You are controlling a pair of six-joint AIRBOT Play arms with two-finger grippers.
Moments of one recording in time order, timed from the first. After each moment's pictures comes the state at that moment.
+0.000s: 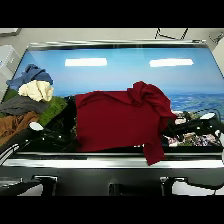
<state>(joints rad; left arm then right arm) 0.00 -1.28 0.55 0.70 -1.16 -1.31 -0.43 -1.49 0.83 -0.94 1.25 1.41</state>
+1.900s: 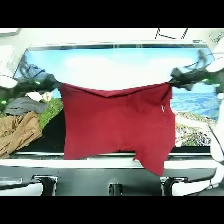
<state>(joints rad) 0.10 -1.48 1.31 0.78 -0.86 -1.42 -0.19 -1.67 1.66 -1.06 1.13 1.68</state>
